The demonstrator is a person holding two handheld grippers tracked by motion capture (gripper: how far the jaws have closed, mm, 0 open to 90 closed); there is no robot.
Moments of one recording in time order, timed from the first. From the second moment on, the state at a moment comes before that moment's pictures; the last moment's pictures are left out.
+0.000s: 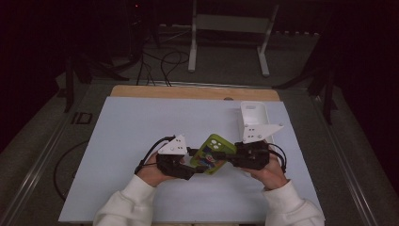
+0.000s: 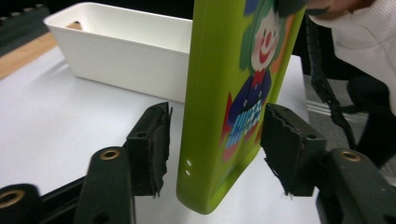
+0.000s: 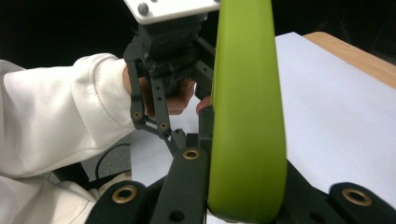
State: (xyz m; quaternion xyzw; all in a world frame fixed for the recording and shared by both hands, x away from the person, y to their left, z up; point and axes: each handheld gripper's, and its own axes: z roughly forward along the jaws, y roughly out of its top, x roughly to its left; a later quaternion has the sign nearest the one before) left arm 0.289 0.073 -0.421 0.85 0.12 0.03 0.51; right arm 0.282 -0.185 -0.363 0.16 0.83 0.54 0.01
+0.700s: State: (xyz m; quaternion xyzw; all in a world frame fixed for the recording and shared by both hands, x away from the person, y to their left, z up) left arm 0.288 0.076 -0.431 0.85 0.11 0.01 0.51; right arm 0.287 -0.181 -0.356 0.14 0.85 0.51 0.02
